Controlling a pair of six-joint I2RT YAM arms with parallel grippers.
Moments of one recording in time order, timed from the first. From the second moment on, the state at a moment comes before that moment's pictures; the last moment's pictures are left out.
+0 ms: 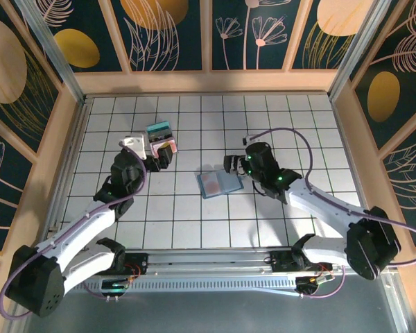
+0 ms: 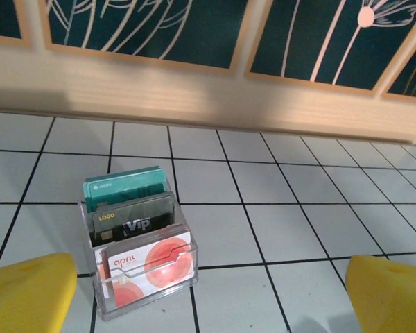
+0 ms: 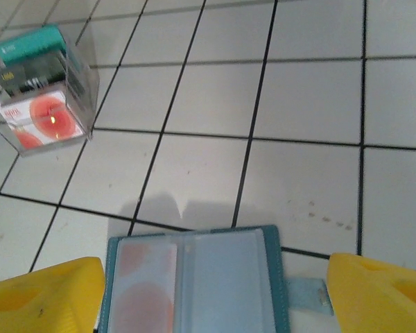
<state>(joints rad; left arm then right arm) -0.51 0.98 0.52 0.24 -0.26 -0.32 0.71 1.26 0.75 -0.14 0.17 0.44</state>
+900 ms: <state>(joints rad) -0.59 1.07 0.45 0.24 -0.62 -0.66 0.91 1.73 1.04 -0.35 0.18 0.47</state>
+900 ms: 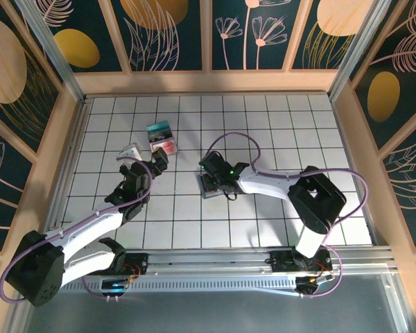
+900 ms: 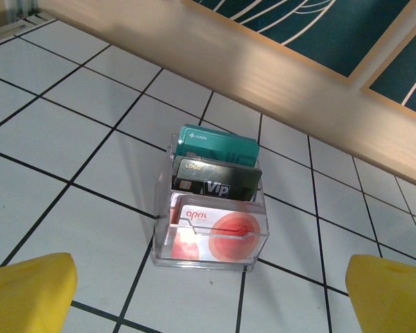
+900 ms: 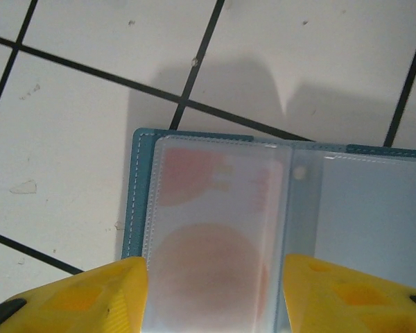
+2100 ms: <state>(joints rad) -0.59 1.11 0.47 0.19 -0.63 -0.64 0.92 1.80 1.06 -0.36 0.16 0.48</state>
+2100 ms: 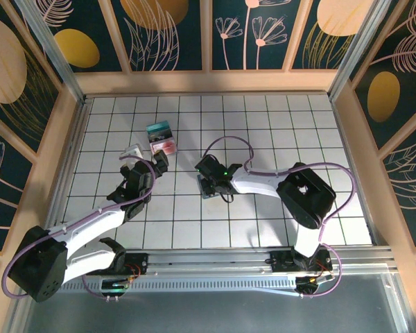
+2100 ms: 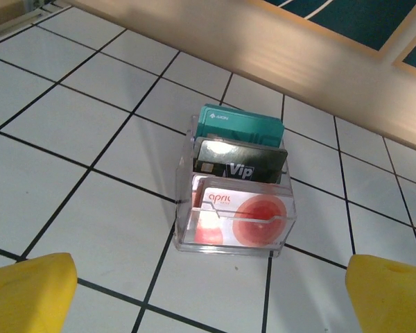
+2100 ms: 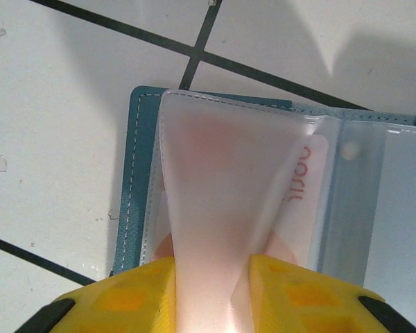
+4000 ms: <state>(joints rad) -0.92 1.56 0.66 0.11 -0.64 -0.44 0.74 1.62 0.94 -0.40 0.29 0.55</state>
